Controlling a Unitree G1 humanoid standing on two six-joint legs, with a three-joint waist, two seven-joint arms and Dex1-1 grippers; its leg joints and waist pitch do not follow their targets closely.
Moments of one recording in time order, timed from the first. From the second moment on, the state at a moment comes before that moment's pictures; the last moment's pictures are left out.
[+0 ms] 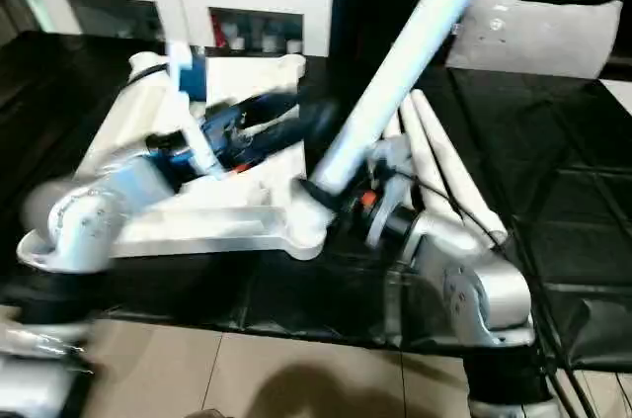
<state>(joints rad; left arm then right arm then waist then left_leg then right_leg) -0.63 0.36 -0.07 0.01 -0.55 0.62 -0.76 -0.33 -0.28 0.01 -0.07 0.39 0.58 0.54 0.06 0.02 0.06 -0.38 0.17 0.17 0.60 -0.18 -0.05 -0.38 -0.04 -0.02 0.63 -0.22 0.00</state>
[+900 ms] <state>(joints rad) -0.65 0.53 -0.34 0.63 -0.16 0.07 -1.20 -0.29 -0.28 0.05 -0.12 0.44 0.59 0.62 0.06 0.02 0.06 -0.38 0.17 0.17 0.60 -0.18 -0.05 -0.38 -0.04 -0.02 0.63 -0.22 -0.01</state>
